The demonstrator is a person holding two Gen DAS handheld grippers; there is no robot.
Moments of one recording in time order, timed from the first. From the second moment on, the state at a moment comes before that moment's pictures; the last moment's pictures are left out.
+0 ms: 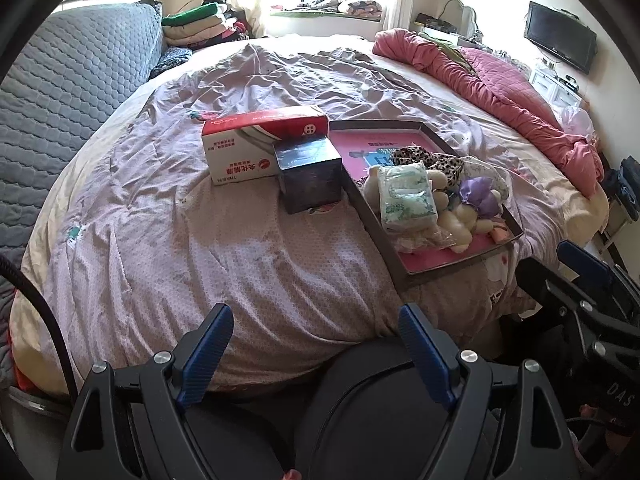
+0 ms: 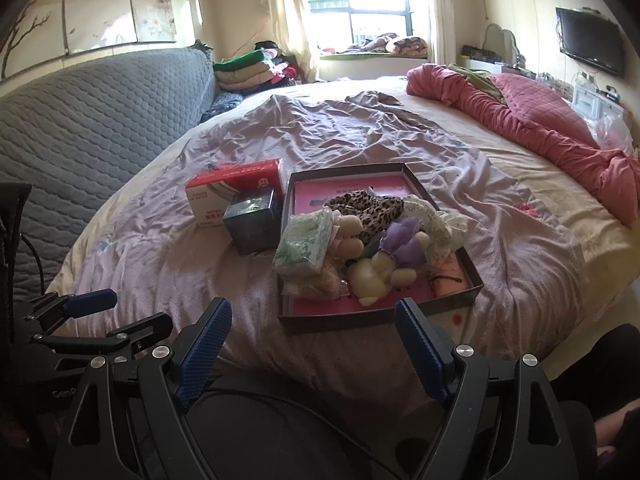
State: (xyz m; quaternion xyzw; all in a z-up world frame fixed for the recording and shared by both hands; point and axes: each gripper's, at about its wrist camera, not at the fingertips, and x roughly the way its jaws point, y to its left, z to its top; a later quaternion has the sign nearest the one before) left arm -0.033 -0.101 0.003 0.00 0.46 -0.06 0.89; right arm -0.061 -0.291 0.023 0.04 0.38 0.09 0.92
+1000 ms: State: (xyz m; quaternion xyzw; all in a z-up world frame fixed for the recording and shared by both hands) left arm -0.033 -0.104 0.001 0.02 0.46 -0.06 0.89; right arm -0.057 -0.288 0.016 0.03 0.39 0.09 0.92
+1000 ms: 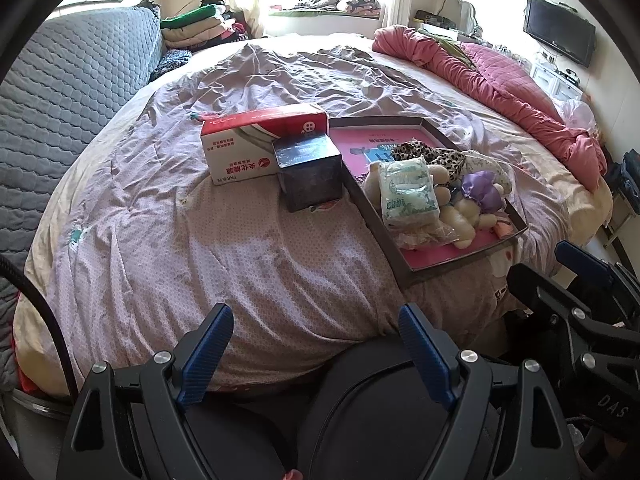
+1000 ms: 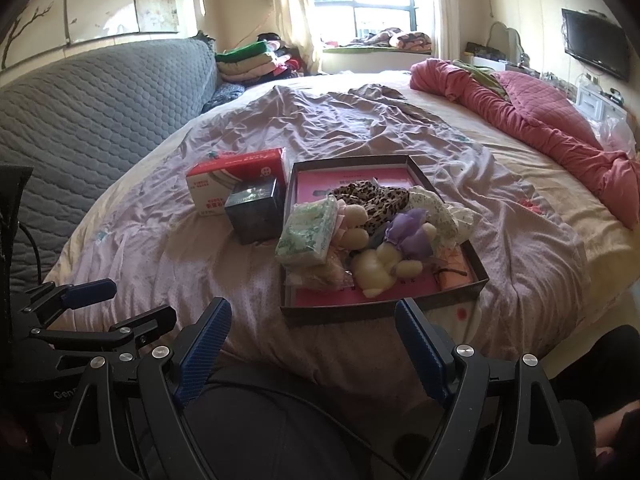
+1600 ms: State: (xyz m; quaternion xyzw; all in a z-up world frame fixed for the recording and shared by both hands) left arm -0.032 -0.099 0.002 0.01 0.46 -0.05 0.89; right arm -0.058 -0.287 0.017 0.03 0.38 0.09 0.92
